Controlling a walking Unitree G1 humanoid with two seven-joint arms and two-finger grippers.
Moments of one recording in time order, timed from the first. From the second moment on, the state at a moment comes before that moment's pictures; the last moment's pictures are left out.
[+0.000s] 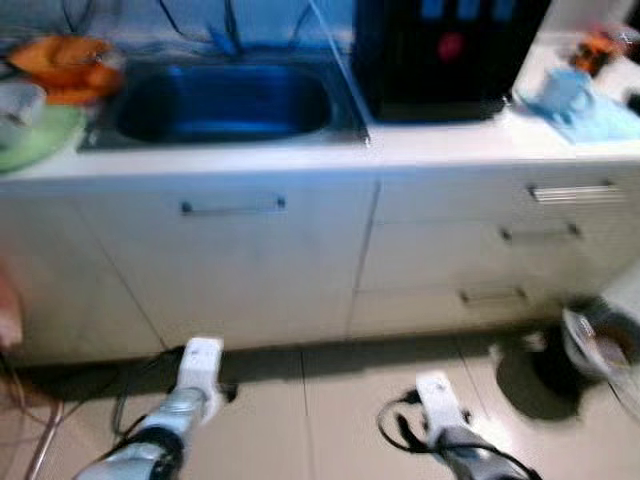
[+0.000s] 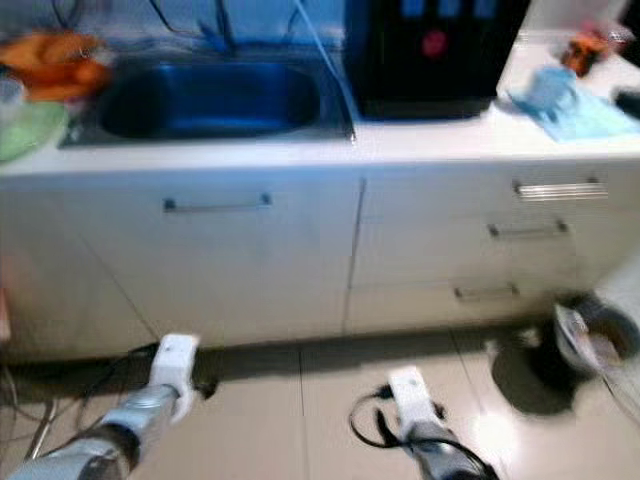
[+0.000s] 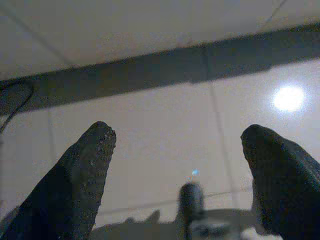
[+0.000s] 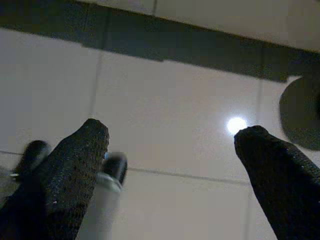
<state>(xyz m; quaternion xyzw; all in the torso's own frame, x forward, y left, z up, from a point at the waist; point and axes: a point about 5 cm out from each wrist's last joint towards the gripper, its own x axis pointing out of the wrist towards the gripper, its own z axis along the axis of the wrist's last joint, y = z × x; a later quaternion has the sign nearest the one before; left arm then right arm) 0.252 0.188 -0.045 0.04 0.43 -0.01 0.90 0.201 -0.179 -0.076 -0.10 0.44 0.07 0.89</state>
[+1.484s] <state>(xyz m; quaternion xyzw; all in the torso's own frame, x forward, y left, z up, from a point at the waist) 0.248 0.190 -0.048 0.05 0.44 -0.01 0.90 0.205 -0.181 -0.073 -0.11 0.44 0.07 0.89</state>
